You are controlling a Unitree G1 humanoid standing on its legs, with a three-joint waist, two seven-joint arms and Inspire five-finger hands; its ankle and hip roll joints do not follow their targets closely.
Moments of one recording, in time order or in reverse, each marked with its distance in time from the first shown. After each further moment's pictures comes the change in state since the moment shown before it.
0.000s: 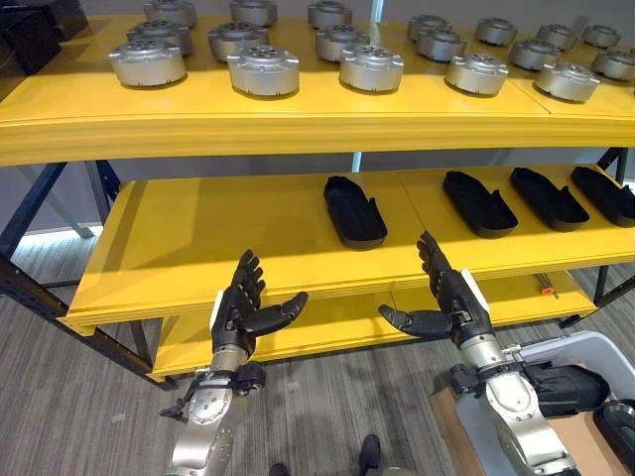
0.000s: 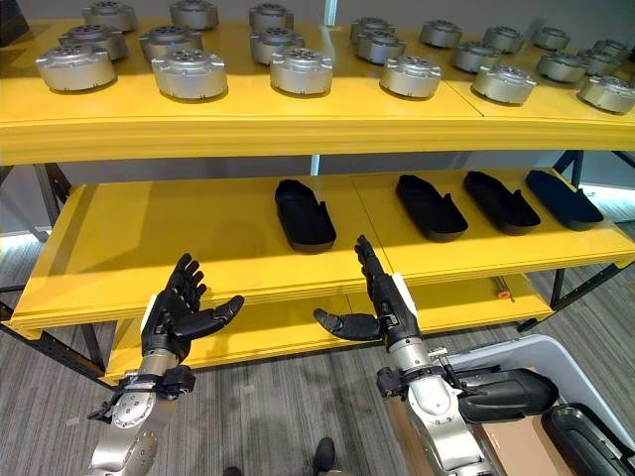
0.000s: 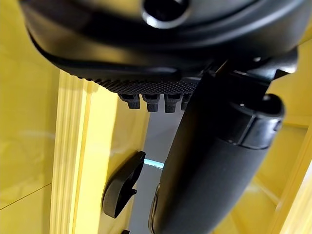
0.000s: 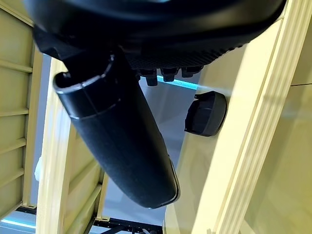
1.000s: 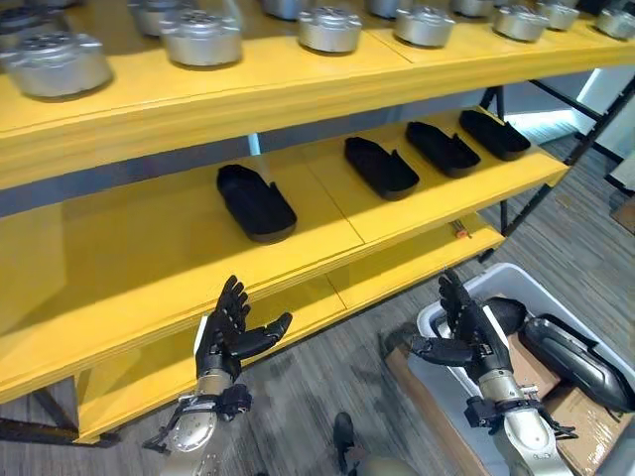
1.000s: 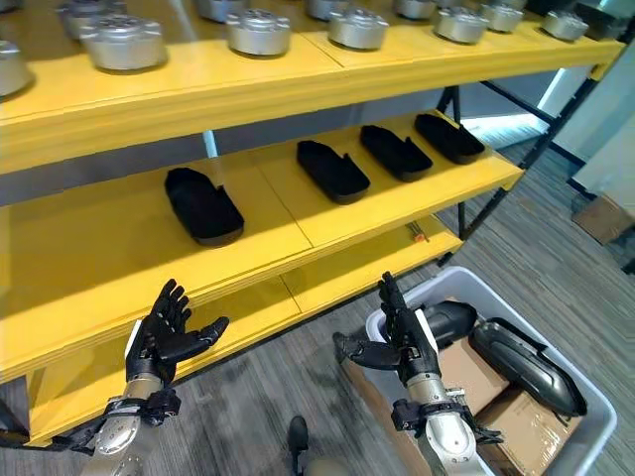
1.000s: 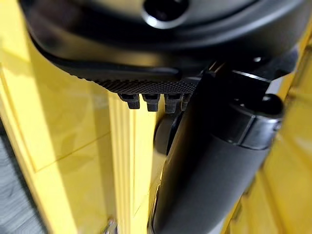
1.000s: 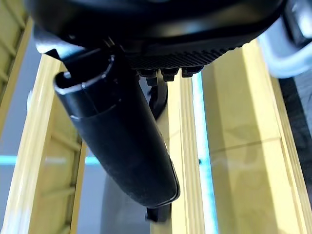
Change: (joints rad) left arm 0.111 -0.008 0.059 0.013 -0.012 -0.007 -0.048; right arm 0.172 0.025 -0.081 -0.005 0.118 -0.003 0.025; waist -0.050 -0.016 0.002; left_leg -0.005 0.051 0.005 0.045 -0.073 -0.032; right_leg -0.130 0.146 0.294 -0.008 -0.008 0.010
